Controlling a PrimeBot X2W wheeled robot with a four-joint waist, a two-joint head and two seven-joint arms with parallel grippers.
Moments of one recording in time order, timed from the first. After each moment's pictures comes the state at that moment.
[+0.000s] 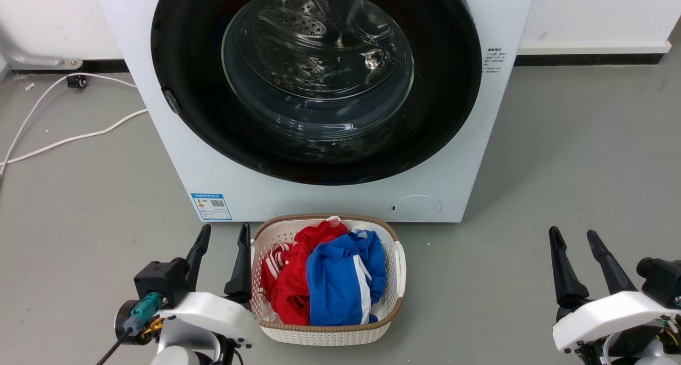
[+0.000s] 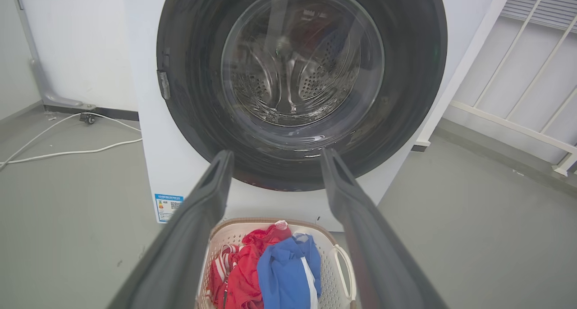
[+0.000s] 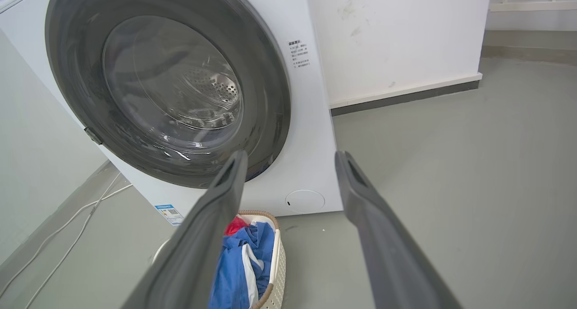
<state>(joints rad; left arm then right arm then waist) -0.11 0.11 -0.12 0.21 -0.34 -0.03 -0.18 -0.01 -0.05 -0.10 0.06 0.31 0.13 0.01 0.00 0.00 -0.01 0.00</state>
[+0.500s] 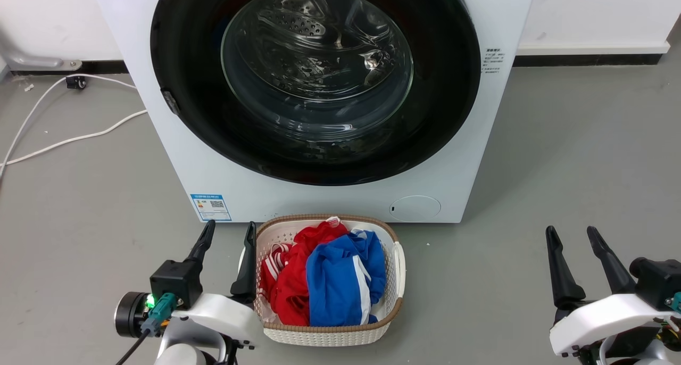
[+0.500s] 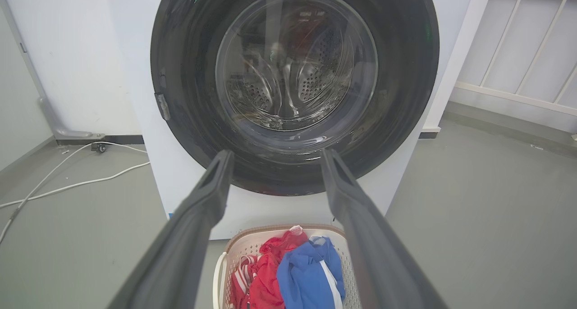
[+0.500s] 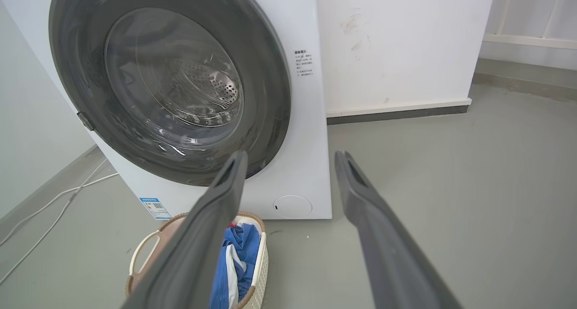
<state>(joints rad) -0.12 0.12 -0.15 0.22 -0.23 -0.02 -0.21 0.01 -0.05 -0.09 0.00 0.20 0.13 0.01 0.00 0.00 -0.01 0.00</state>
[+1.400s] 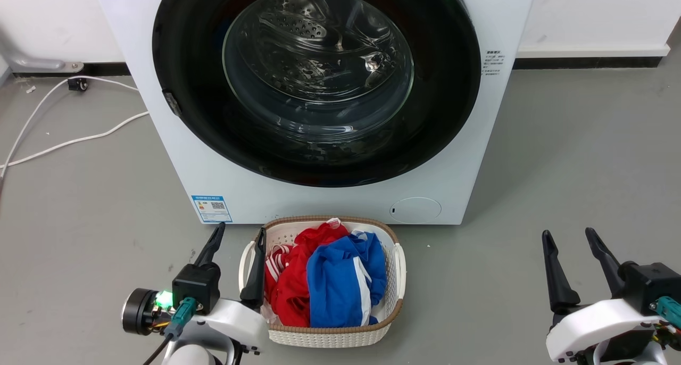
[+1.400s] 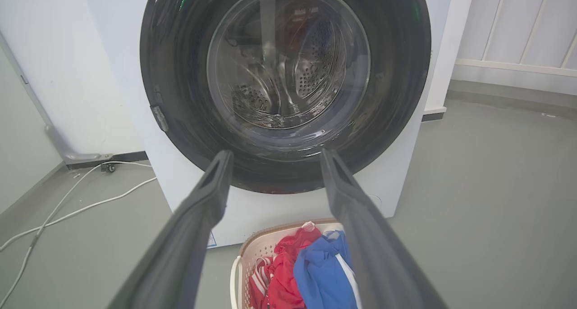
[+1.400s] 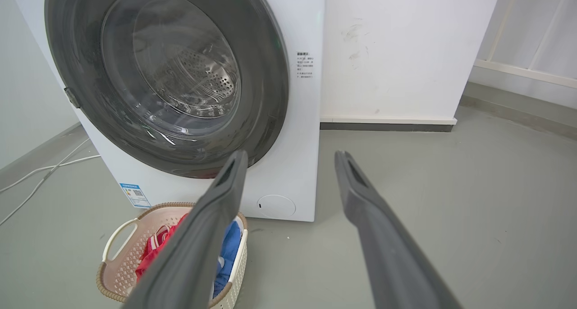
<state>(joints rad) -0.14 0.12 -0.17 0.28 -0.11 -0.02 -0.26 0.02 -0.05 -0.08 0.00 0.08 0.13 -0.02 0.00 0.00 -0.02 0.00</state>
